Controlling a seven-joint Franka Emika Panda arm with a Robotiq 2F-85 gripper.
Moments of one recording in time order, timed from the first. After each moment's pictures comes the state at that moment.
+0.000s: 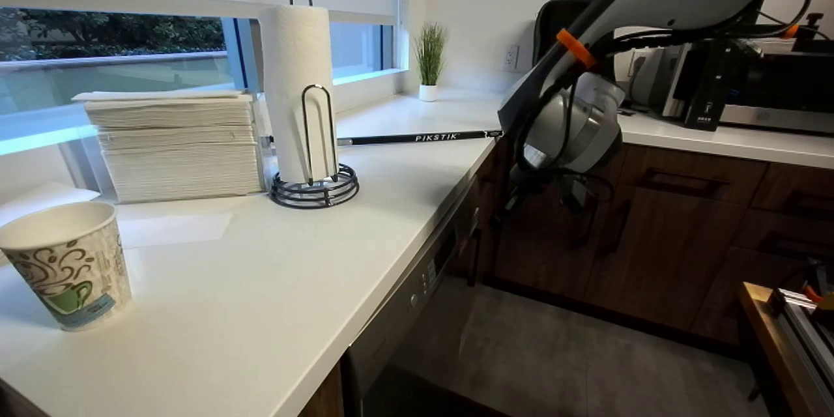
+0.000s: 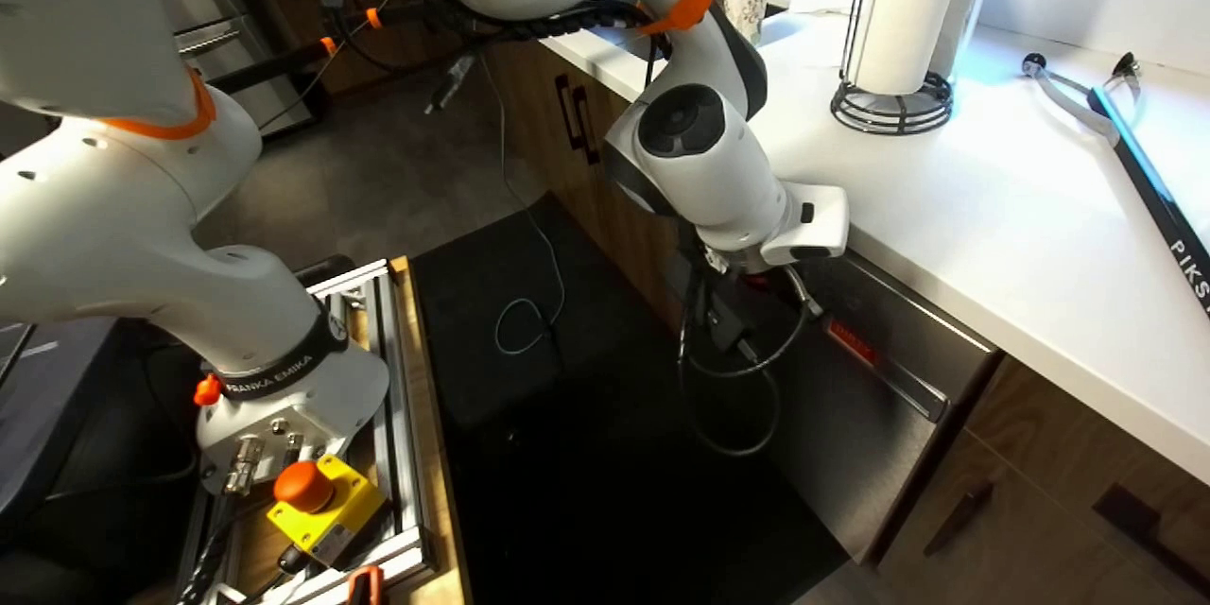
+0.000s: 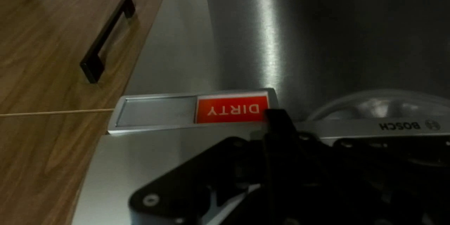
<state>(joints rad) -0.51 0.52 0.31 -2.23 1.08 3.19 -1.39</state>
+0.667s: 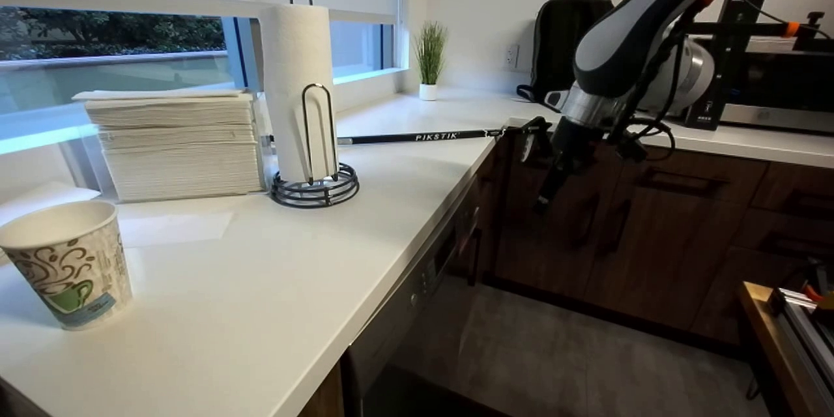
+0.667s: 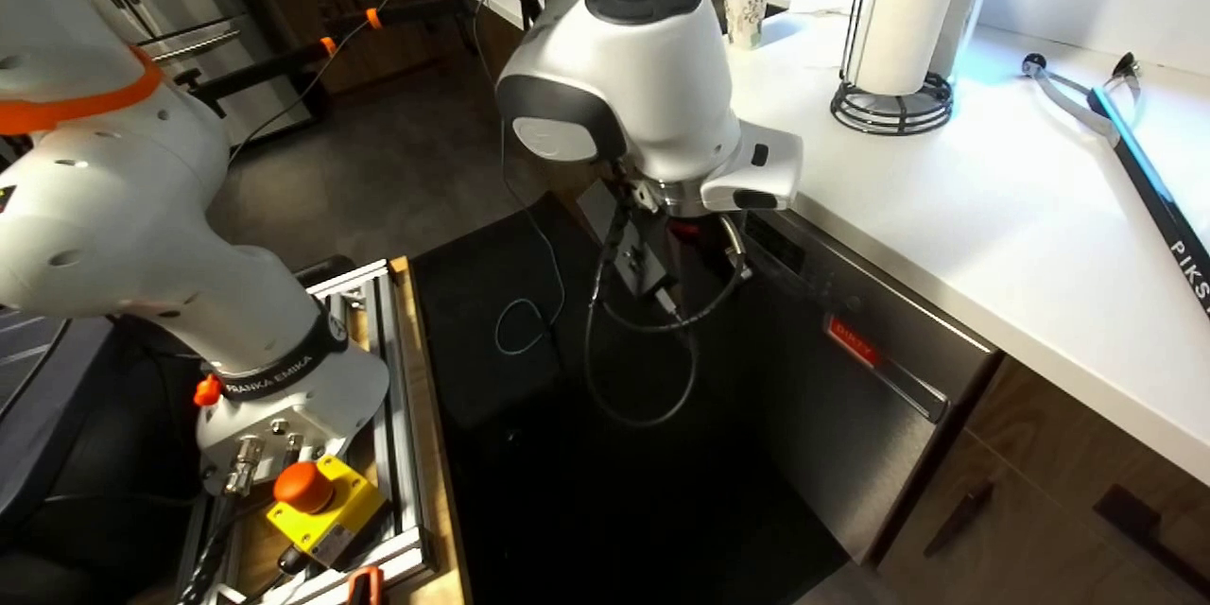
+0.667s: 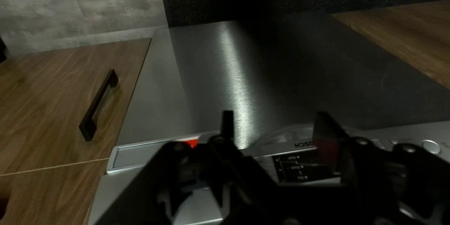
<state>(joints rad) -0.13 0.10 -0.19 -2.50 0.53 2.74 -0.79</state>
